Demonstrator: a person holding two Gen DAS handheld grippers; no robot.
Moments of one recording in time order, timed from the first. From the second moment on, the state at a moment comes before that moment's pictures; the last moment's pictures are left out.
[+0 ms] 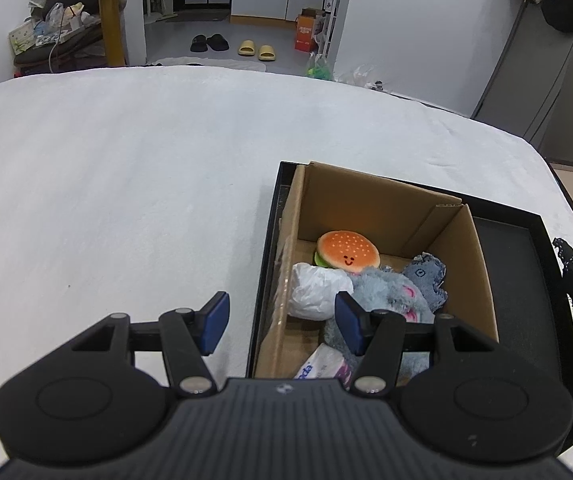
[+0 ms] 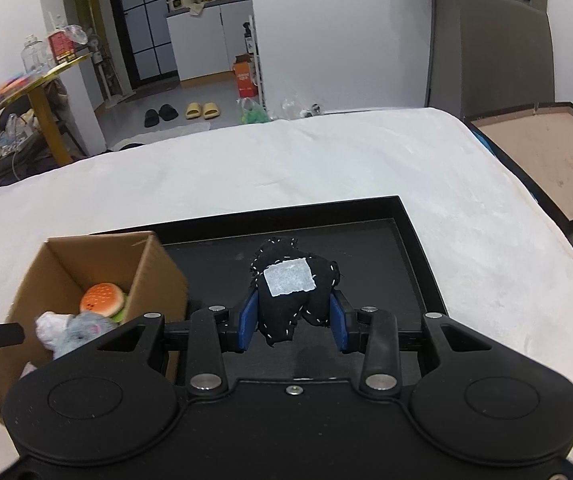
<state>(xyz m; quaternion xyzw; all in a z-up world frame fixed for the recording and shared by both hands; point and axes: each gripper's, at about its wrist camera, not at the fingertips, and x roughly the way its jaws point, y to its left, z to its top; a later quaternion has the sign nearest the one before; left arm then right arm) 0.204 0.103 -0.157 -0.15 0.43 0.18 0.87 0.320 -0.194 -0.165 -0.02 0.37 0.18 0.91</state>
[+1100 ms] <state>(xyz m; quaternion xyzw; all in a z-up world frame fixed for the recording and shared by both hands) 0.170 0.121 -0.177 -0.19 0.43 0.11 0.87 0.254 -0.108 -0.125 -0.09 0.35 0.29 0.89</state>
